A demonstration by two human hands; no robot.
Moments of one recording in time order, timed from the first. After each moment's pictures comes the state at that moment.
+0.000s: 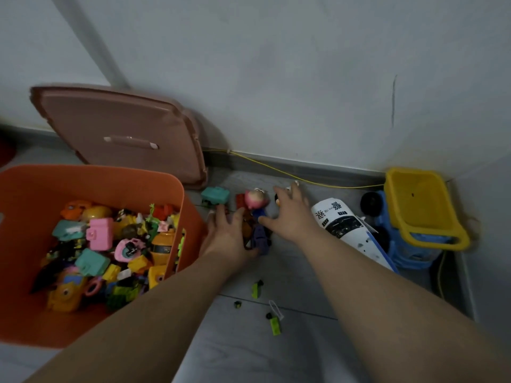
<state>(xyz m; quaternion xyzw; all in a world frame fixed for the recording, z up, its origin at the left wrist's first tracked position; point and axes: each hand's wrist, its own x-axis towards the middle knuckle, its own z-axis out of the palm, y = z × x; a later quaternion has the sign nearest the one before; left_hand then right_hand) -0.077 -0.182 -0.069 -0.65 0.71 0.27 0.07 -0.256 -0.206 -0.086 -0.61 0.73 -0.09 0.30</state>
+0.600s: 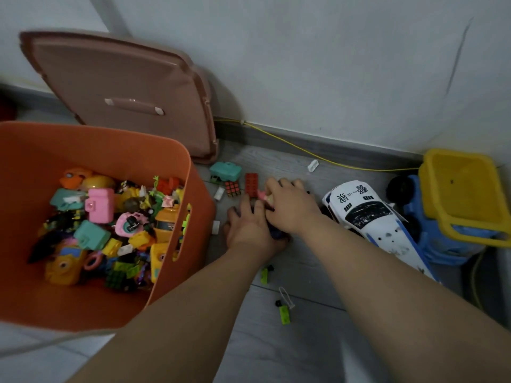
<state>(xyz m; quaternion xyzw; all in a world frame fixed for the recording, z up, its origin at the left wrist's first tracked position) -0.113 -0.171 -0.112 -0.69 0.67 0.26 0.09 -0.230 -0.213 -0.119 -0.72 0.64 0.01 0.25</state>
